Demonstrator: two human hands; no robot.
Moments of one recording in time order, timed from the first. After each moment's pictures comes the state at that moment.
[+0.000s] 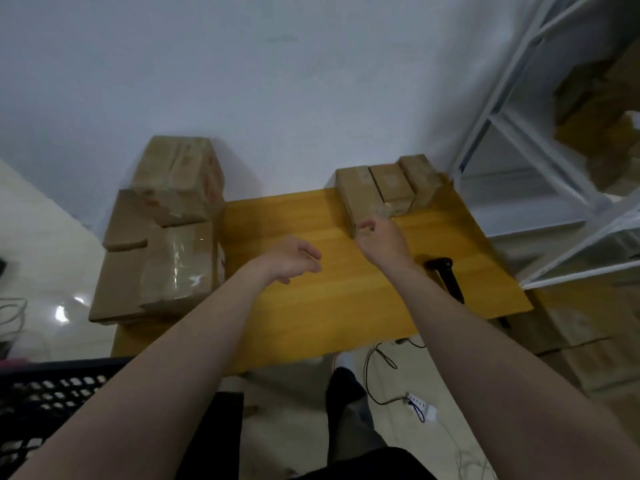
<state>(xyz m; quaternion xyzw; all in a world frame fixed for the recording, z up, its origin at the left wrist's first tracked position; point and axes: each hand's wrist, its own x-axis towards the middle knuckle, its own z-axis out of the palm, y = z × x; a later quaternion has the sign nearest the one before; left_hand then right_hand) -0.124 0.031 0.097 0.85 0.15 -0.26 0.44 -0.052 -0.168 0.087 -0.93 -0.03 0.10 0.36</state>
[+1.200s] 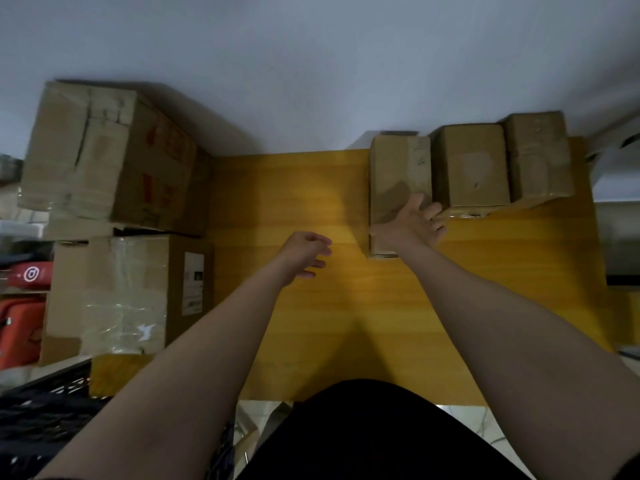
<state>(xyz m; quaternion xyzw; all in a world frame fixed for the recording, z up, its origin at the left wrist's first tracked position) 0.117 0.066 -0.068 0.63 0.45 -0.30 0.56 0.238 -0.101 -0.105 -0.94 0.08 0.31 0.08</state>
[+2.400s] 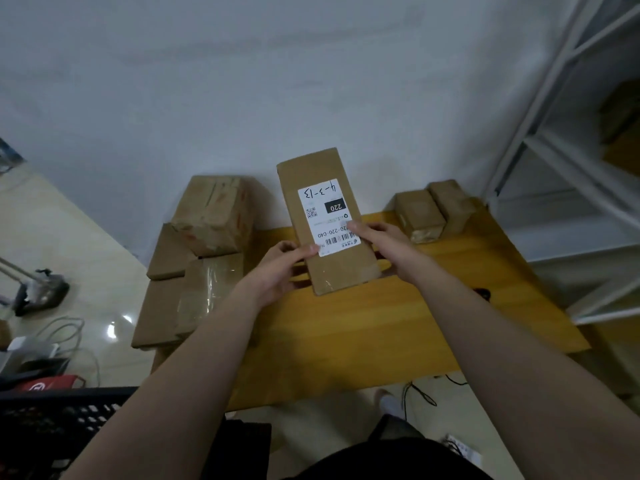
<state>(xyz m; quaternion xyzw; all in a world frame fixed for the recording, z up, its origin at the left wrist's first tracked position) -0.116 0.077 0.125 0.59 0.25 -0.10 0.76 -0.013 -0.139 0.132 -0.76 -0.02 0.31 0.58</state>
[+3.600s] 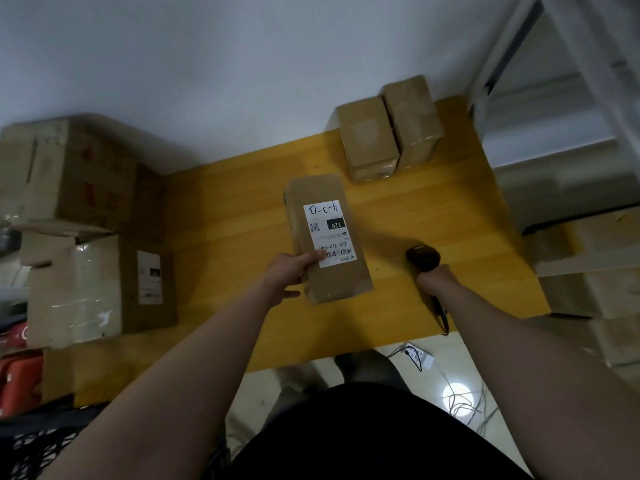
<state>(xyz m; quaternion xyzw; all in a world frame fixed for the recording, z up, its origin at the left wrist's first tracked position) 0.049 -0.097 -0.042 0.63 0.45 -0.30 0.56 0.127 -0.395 -0.126 -0.80 0.29 0.46 0.25</state>
